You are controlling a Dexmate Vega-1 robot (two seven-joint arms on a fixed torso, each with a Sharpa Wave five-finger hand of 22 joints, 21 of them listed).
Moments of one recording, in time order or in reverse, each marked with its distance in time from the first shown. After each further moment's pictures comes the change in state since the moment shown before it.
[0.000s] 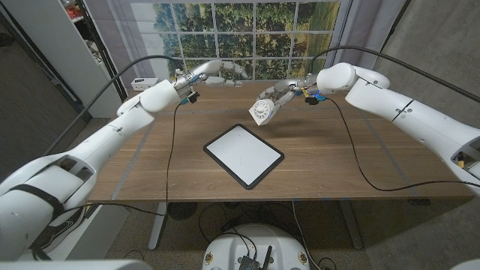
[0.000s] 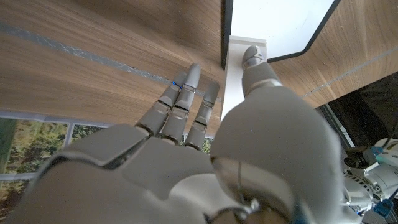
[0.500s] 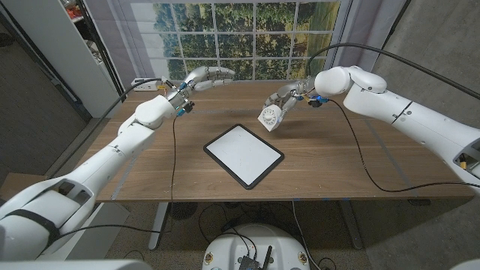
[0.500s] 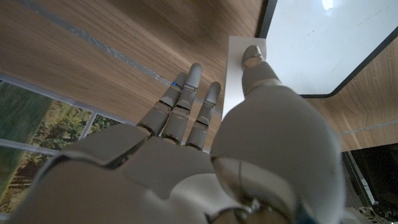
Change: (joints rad) left arm 0.145 -0.008 -0.078 -0.063 -0.324 0.161 -0.059; left_hand 0.000 0.000 -0.014 0.006 0.000 -0.025 0.004 -0.012 -0.009 0.011 -0.011 0.004 0.000 0.015 -0.004 0.001 -0.001 -0.005 0.005 0.000 0.000; right arm 0.012 -0.005 -0.046 -0.045 -0.245 -0.027 0.076; right_hand 0.008 0.008 0.004 -0.004 0.000 0.000 0.000 0.000 0.000 0.000 -0.010 -0.004 0.000 0.000 0.000 0.000 0.014 -0.011 0.001 -0.012 0.000
